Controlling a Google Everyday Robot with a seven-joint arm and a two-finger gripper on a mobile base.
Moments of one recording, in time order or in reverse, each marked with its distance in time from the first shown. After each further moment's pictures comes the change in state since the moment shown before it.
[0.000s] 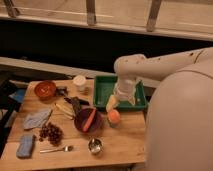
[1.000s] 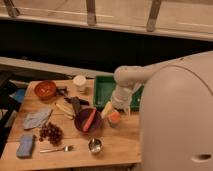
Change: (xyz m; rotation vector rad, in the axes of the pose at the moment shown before) arm 0.001 0.031 0.042 -0.116 0.037 0.114
